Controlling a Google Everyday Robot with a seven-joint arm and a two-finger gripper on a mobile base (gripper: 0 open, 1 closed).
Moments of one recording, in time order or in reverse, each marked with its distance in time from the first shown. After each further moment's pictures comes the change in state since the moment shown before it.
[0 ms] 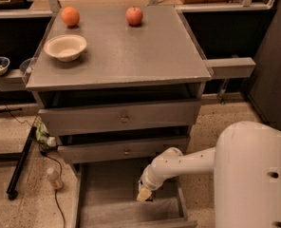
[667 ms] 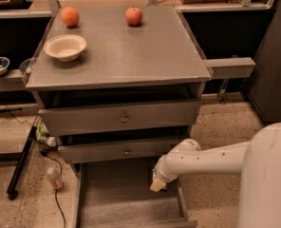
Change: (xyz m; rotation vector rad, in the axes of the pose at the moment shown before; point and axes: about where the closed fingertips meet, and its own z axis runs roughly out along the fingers) arm 0.026 -0.028 -0.086 0.142 0.041 0.035
